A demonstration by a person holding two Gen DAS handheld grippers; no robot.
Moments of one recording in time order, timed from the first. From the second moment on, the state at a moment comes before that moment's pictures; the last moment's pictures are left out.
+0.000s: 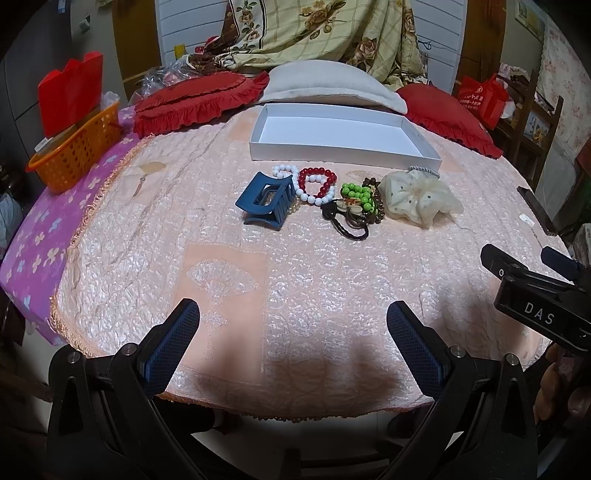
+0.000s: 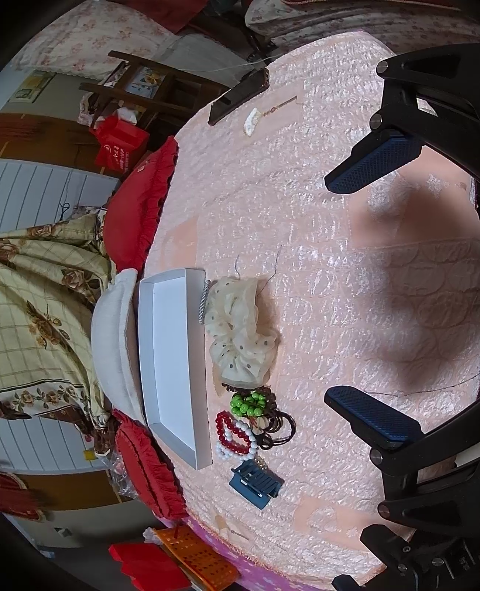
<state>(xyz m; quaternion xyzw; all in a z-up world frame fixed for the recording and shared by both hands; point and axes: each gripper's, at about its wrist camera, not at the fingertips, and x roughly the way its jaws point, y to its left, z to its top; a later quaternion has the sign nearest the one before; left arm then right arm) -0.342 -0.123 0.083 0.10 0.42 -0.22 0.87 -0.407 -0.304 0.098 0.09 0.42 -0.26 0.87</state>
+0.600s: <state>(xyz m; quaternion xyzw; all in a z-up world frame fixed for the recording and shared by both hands) -0.341 -0.124 0.076 0.10 0.43 -0.22 0.87 -0.408 -0.309 0.093 0.10 0.41 -0.26 0.87</state>
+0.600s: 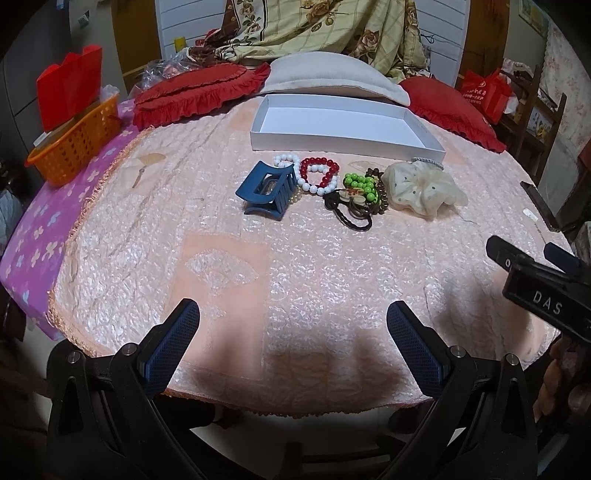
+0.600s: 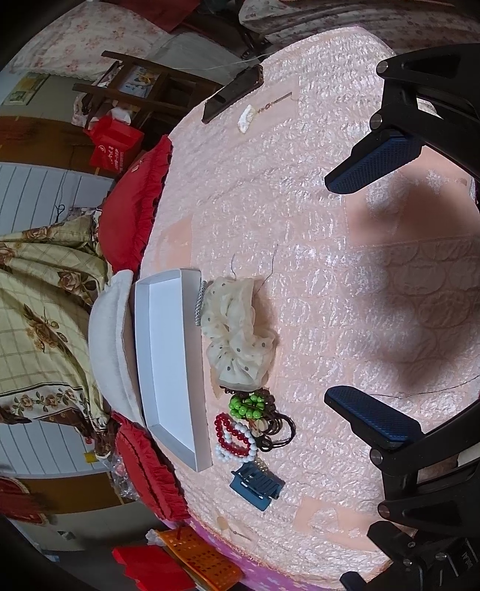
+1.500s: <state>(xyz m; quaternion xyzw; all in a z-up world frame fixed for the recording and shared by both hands) -0.236 -0.097 0.079 0.10 0.43 -0.17 0.88 -0.344 -0.365 0.076 0.16 0.42 -0.16 0.88</state>
